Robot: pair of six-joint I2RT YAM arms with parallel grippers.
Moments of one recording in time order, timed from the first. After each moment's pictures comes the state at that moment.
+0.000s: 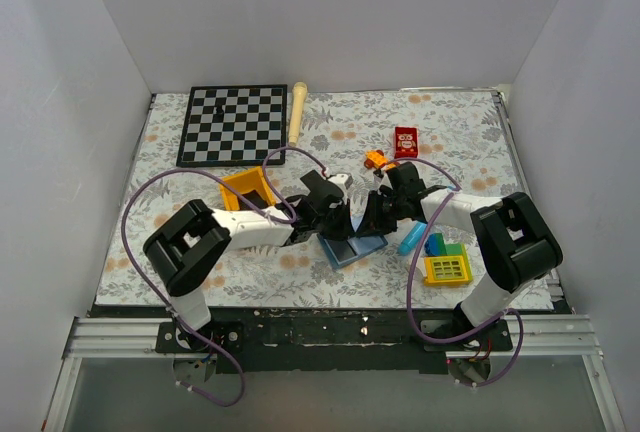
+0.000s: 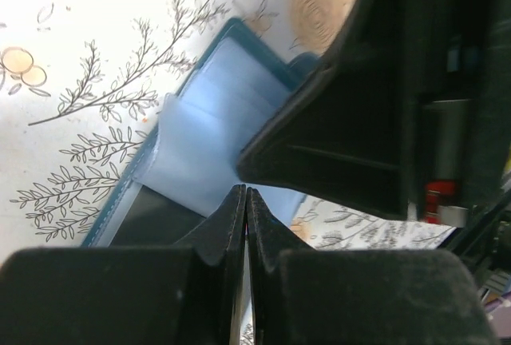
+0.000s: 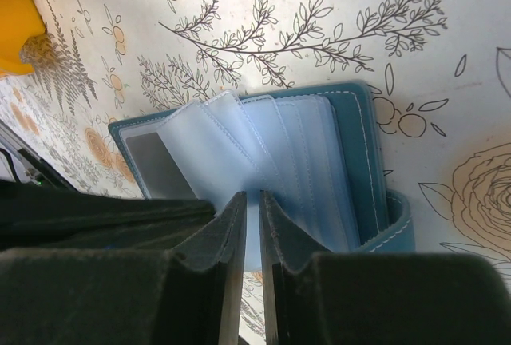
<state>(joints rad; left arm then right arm) -0.90 1.73 0.94 0.08 0.06 -0.63 0.49 1.64 0.79 -0.17 -0.49 0.57</state>
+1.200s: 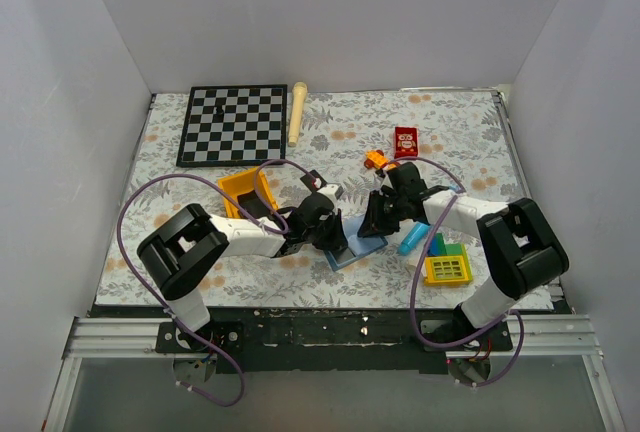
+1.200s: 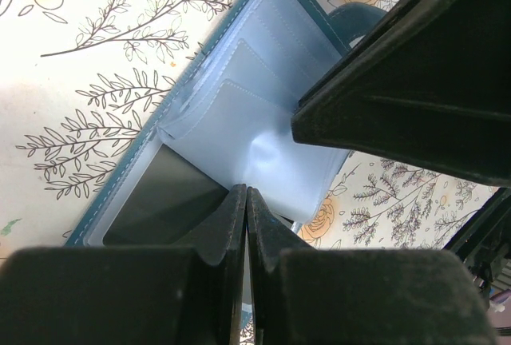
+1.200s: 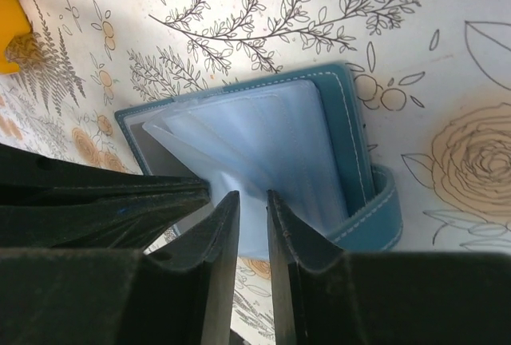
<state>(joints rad) -0.90 1.72 0.79 0.19 0.07 -0.67 0.49 1.60 0.79 -0.21 -0.44 0.57</state>
